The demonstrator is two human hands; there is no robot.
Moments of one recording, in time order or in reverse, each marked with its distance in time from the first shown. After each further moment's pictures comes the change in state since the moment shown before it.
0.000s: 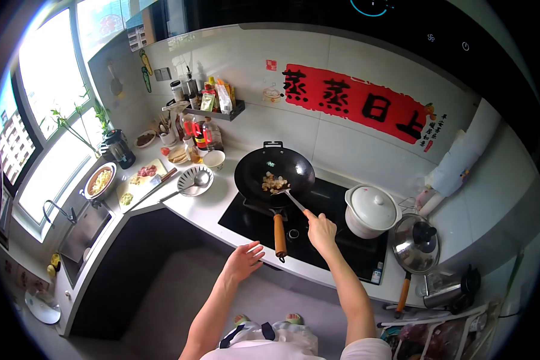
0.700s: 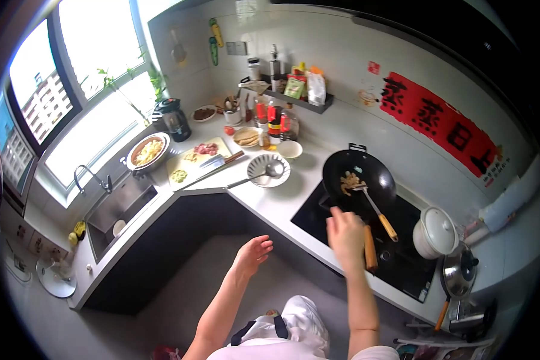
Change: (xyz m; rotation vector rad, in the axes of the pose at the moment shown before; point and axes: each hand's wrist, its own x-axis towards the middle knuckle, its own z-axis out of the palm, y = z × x) left_hand -0.071 0.122 -0.156 0.103 0.279 0.207; right_hand 0.035 -0.235 -0.021 0.209 0.214 -0.195
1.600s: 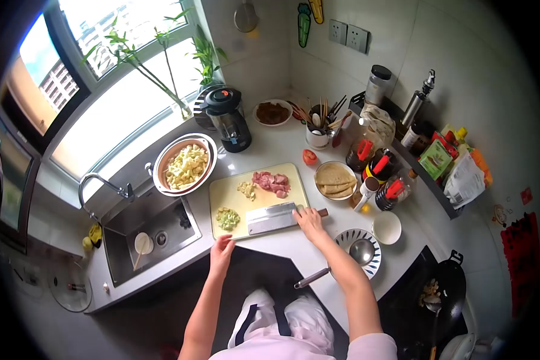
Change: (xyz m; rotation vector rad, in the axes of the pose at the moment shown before) left_hand 0.226 0.249 -0.313 0.393 0.705 0.543; right_hand 0.278 -0.146 0.586 0.127 -0.402 -0.726
